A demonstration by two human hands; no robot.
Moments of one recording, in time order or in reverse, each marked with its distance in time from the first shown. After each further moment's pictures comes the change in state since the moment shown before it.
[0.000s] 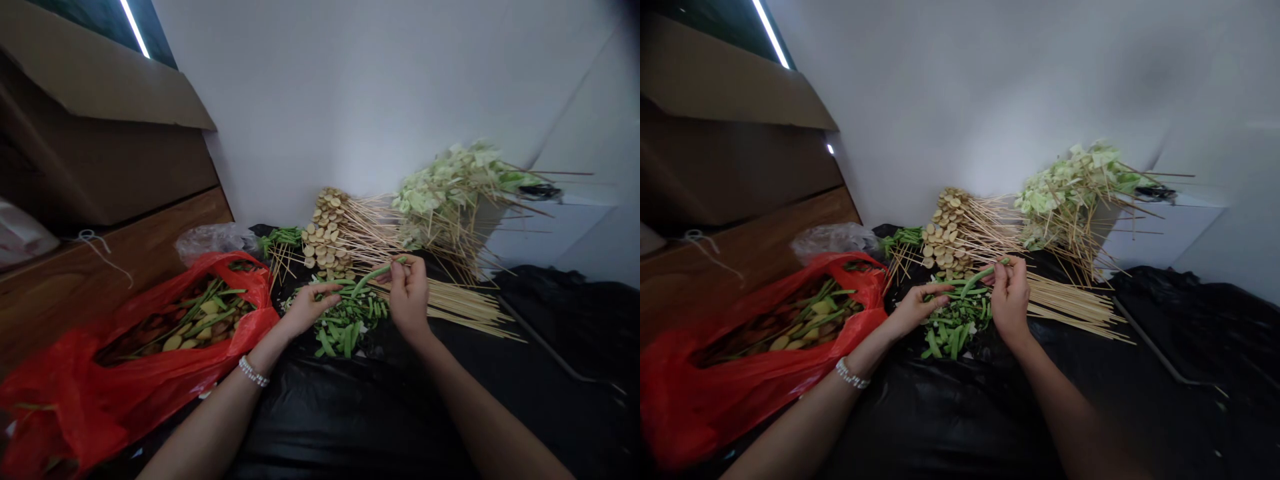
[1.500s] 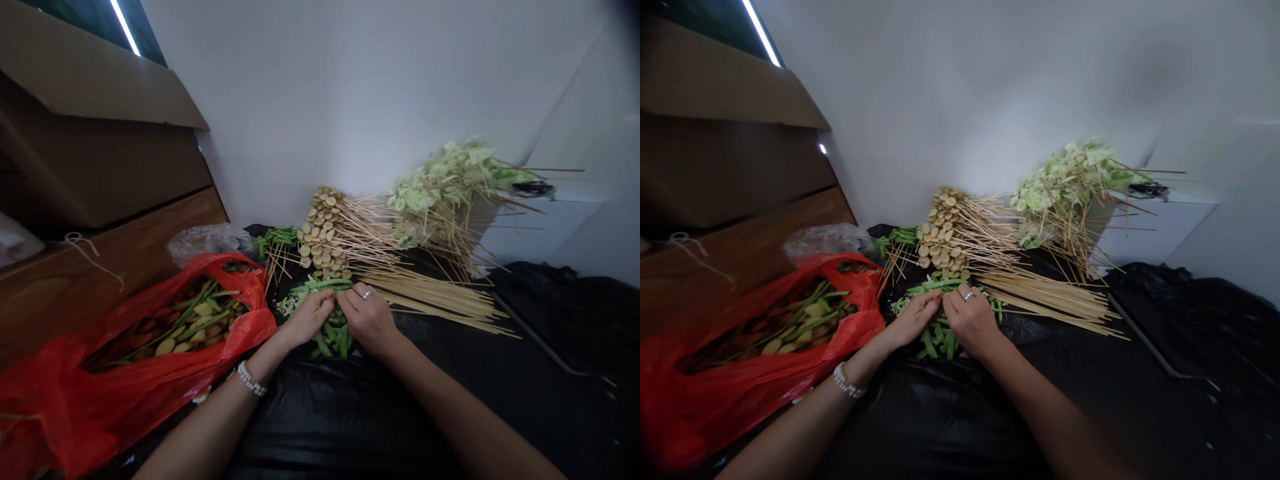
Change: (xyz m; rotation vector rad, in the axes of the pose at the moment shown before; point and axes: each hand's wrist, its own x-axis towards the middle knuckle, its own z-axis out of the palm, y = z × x) left_hand -0.010 0.013 0.015 0.024 -0.120 0.030; right_hand -0.034 -0.005 0.014 -1.008 -0.539 -0.877
